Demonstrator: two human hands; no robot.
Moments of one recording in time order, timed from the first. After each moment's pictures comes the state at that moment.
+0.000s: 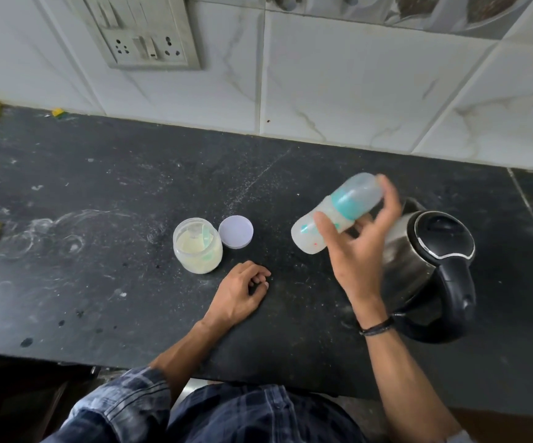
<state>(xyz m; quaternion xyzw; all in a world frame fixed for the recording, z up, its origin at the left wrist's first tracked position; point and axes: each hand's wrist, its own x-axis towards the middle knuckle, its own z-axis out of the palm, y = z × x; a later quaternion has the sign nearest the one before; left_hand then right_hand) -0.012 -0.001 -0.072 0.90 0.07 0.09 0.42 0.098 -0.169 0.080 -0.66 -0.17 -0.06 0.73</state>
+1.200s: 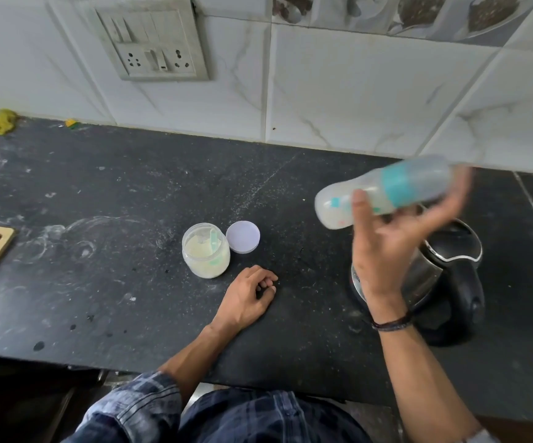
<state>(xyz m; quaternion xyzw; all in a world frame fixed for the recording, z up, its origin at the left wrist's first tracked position) -0.011 -0.001 -0.074 0.90 0.08 0.08 0.42 0.101 -0.165 0.121 -0.58 -0.25 -0.22 0.74</state>
